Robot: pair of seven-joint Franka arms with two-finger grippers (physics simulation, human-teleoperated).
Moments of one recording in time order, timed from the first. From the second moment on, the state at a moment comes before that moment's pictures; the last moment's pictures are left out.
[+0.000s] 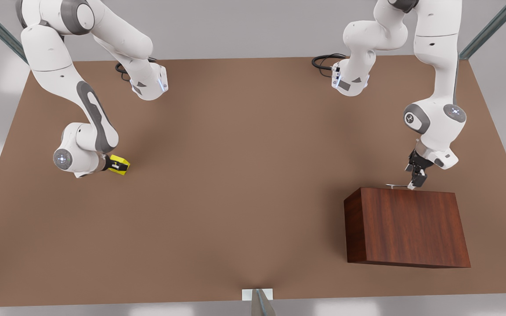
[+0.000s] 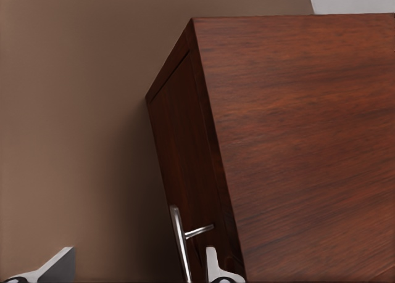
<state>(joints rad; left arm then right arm) -0.10 0.12 0.23 -2.36 -0.29 2.80 -0.88 -0.44 0.34 0.24 -2.28 -0.08 2.28 0.22</state>
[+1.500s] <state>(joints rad) -0.10 0.05 0.28 -2.37 -0.28 2.50 -0.95 0.42 0.86 0.26 -1.12 0.09 1.95 1.12</state>
